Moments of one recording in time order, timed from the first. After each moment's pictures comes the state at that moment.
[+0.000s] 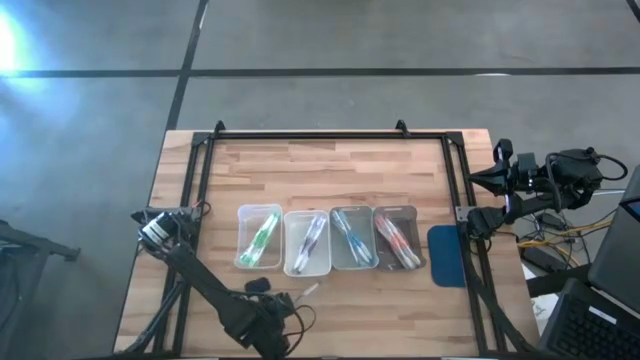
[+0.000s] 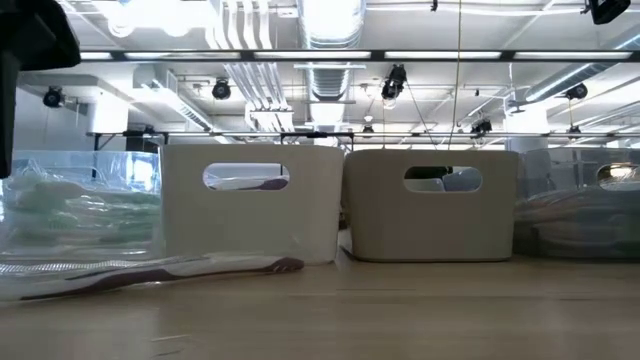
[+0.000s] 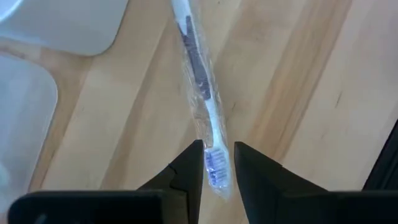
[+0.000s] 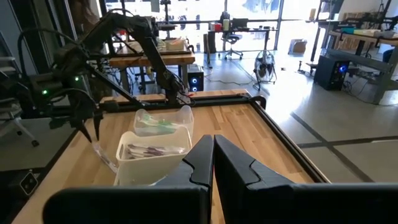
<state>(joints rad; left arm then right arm) -0.77 1.96 1.53 -0.97 -0.28 -1.17 0.29 0.16 0.94 -0.91 0.38 0.10</state>
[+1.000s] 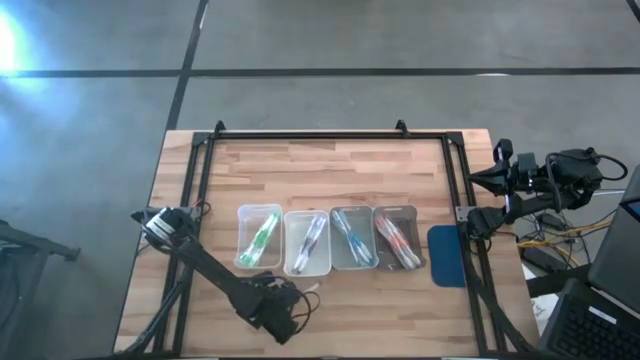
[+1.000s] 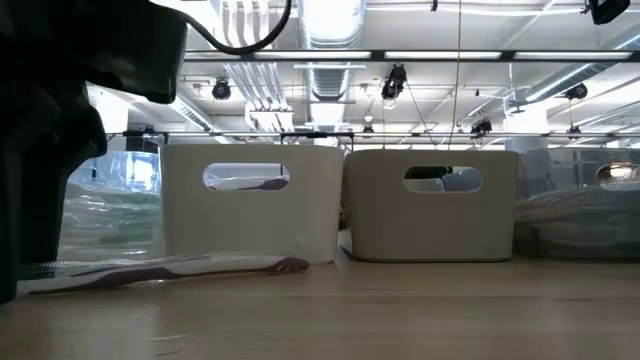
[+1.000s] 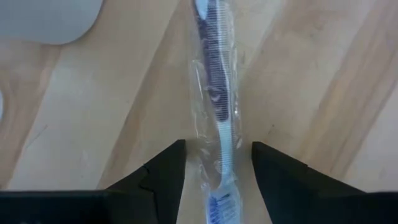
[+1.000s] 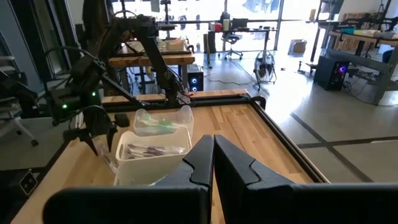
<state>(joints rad) -0.68 1.96 1.34 -0.73 -0.17 -1.13 0.29 0.16 0.94 -0.91 0.38 0.10</state>
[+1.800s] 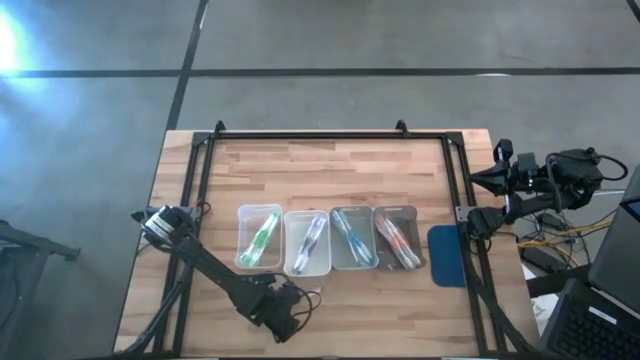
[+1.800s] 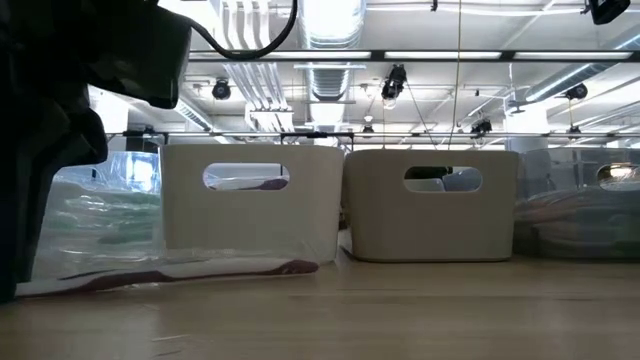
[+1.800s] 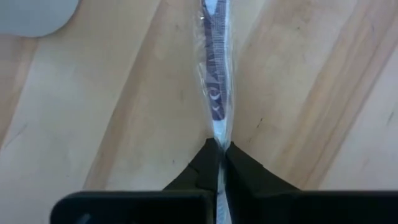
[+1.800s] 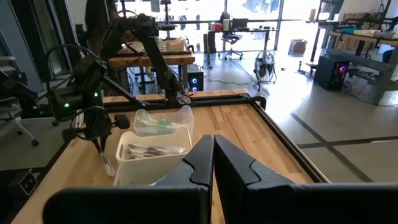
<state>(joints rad) -0.68 1.96 1.32 -0.69 -0.09 -1.12 0.29 0.16 0.94 -0.91 0.38 0.10</state>
